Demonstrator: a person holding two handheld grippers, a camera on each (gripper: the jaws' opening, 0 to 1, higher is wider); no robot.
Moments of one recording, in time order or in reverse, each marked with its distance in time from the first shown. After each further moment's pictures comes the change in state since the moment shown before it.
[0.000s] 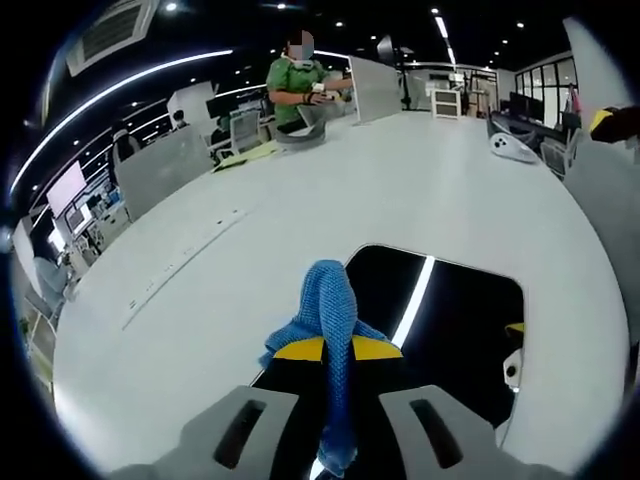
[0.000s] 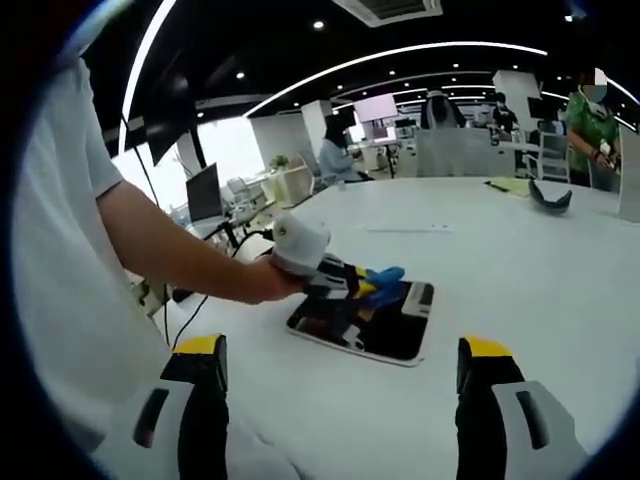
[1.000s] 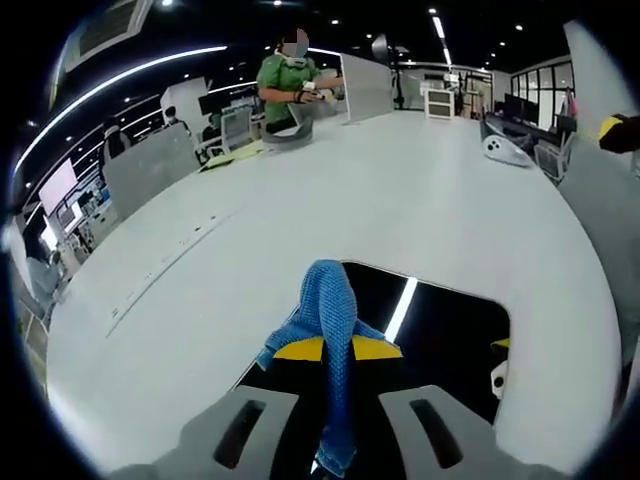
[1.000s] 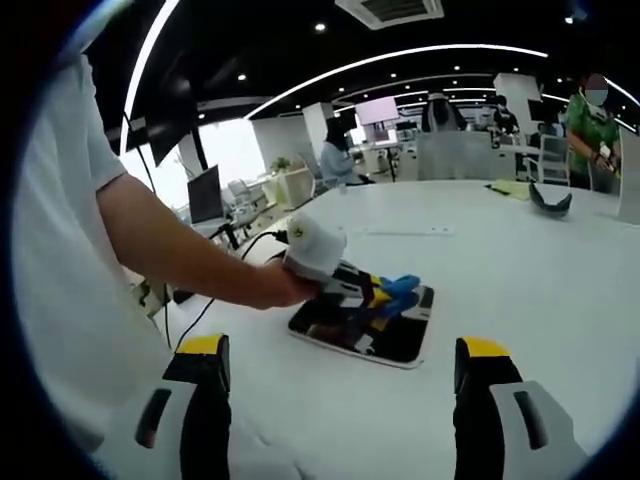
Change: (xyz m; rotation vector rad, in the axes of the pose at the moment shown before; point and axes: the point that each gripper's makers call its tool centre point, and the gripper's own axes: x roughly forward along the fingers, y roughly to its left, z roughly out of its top) left arm 0.015 -0.024 0.015 -0.005 0.010 -0.042; right arm -0.003 0.001 0.004 -0.006 -0.018 0.003
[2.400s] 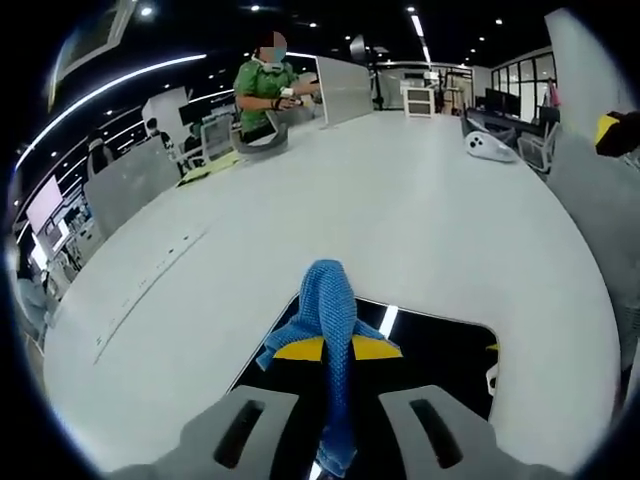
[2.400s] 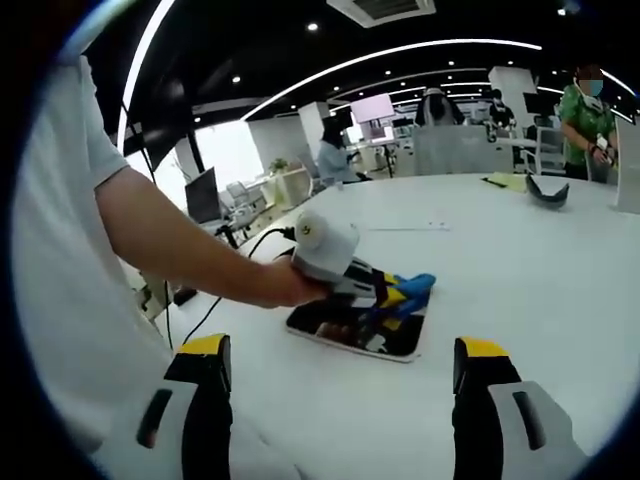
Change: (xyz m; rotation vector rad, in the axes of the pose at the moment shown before) left arm 0.016 -0.022 0.017 0.051 -0.014 -0.058; right arm -0.001 -0.007 -0.007 0.029 0.009 0.002
